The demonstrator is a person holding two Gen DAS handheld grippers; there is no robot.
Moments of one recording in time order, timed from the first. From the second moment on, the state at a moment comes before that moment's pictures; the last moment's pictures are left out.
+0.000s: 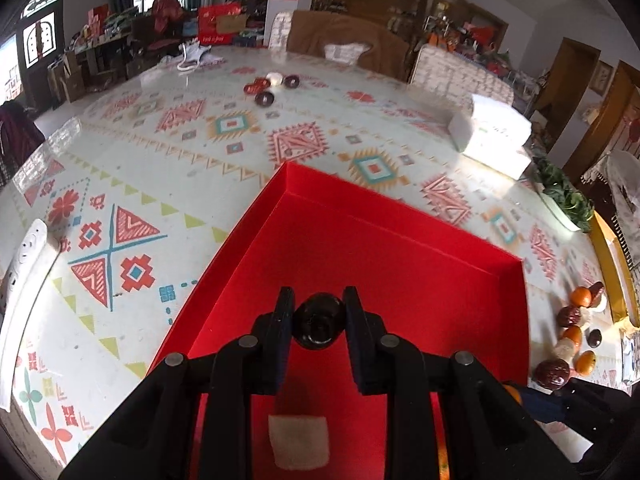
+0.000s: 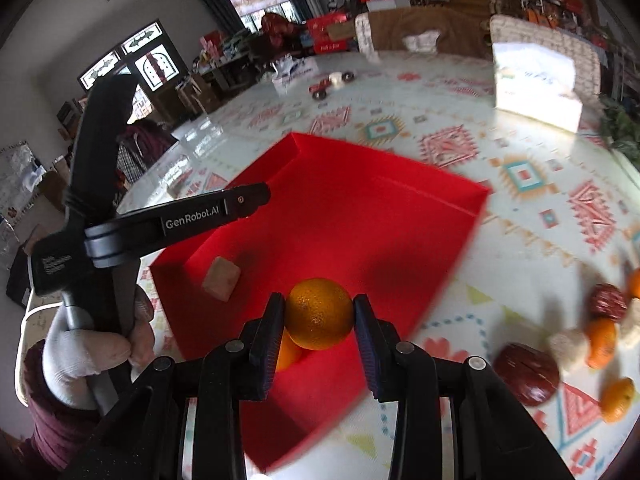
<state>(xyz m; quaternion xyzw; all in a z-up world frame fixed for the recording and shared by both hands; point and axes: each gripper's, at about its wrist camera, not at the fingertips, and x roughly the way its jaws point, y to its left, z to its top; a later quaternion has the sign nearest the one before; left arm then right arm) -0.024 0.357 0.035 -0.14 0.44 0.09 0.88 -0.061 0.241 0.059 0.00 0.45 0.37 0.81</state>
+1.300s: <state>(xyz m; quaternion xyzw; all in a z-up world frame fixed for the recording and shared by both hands) -0.089 0.276 0.104 -0.18 0.36 0.03 0.92 -0.090 0.125 0.097 0.05 0.39 0.32 0.86</state>
